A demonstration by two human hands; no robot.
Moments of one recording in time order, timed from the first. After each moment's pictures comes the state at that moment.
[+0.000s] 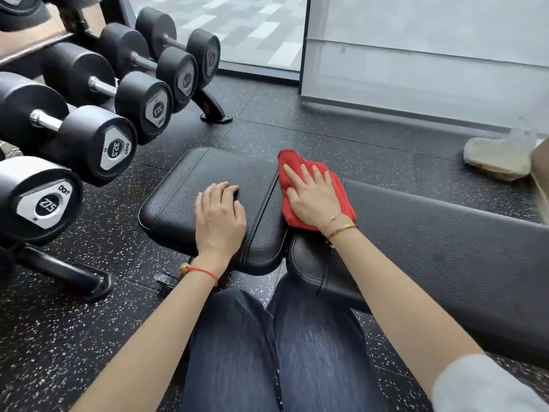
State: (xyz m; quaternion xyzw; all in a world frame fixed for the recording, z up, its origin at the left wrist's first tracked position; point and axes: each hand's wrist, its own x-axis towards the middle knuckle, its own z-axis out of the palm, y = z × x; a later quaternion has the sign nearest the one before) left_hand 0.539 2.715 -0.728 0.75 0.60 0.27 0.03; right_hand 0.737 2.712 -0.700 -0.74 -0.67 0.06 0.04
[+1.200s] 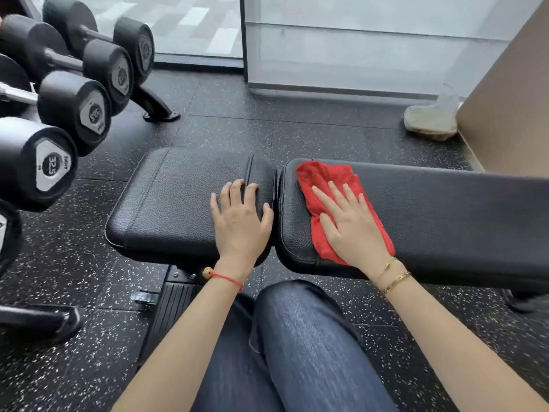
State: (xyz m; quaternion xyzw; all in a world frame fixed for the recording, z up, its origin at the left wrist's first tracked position) left_hand 0.584 2.689 -0.731 0.82 0.53 0.22 0.04; right_hand 0.759 2.576 -0.702 -0.81 -0.58 0.03 0.11
